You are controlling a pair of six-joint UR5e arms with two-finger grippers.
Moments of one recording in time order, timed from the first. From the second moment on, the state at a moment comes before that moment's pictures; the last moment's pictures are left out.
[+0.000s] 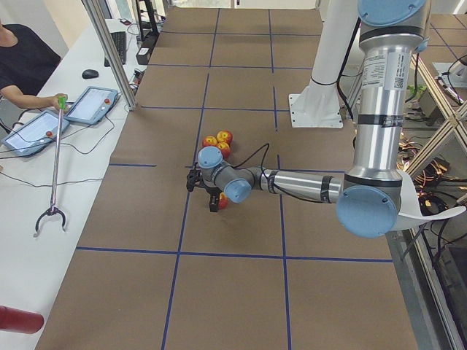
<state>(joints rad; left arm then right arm) -0.98 -1.60 -1.54 -2.13 -2.25 -0.70 1.59 -1.71 1.71 -1.59 2.29 -0.06</state>
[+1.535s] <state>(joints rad) -0.77 -1.89 -1.80 -1.90 -2.05 -1.16 1.59 -1.71 1.71 -1.58 2.30 -0.06</state>
